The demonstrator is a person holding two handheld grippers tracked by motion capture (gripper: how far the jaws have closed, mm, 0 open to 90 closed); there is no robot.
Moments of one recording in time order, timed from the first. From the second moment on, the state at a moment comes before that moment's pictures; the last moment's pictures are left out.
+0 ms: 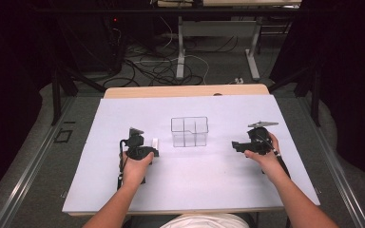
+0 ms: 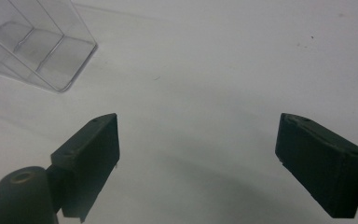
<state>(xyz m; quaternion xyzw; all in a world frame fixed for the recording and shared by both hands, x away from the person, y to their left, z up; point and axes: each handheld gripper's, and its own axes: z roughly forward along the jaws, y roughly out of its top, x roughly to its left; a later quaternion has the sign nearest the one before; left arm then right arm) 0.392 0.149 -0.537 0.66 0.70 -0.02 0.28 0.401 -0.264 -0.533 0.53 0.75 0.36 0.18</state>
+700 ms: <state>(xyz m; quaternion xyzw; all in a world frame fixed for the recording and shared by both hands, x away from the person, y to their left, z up) 0.383 0.165 -0.512 0.72 0.63 -0.02 0.30 0.395 -0.256 -0.524 0.49 0.77 0.35 0.19</state>
